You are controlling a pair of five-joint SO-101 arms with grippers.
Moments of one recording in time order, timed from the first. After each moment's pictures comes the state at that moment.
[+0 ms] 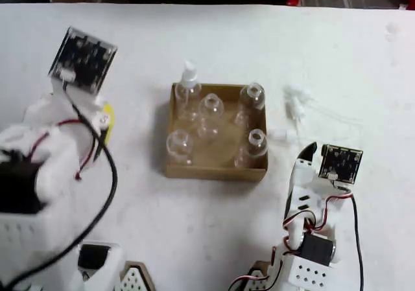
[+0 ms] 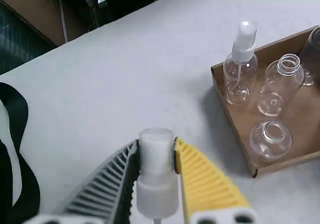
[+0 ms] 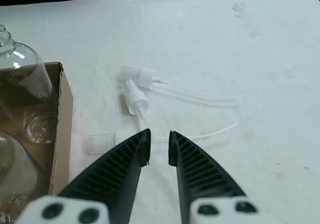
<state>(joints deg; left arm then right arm) -3.5 -44.4 5.4 90.2 -16.8 14.5 -102.8 96.4 37.9 6.6</state>
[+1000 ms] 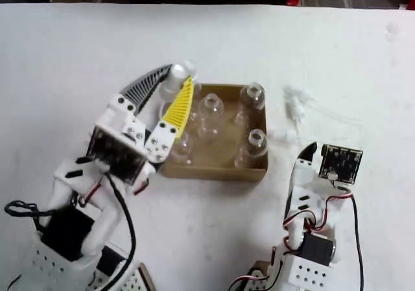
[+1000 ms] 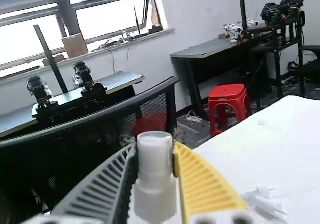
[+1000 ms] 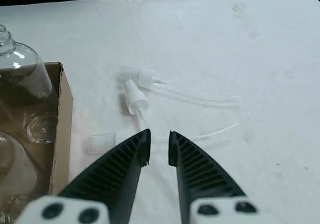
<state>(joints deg) 23.9 -68.6 44.1 32.4 -13.1 14.5 -102.8 96.4 37.9 6.6</state>
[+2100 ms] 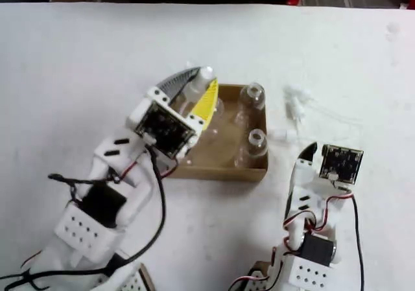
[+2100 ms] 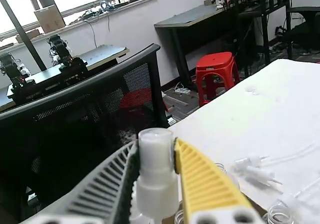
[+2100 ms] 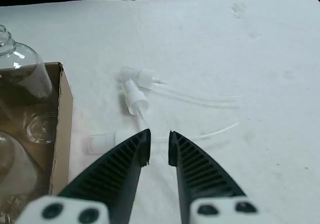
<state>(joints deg) 26.3 -57.3 51.1 20.6 -13.7 14.5 -102.8 96.4 37.9 6.6</state>
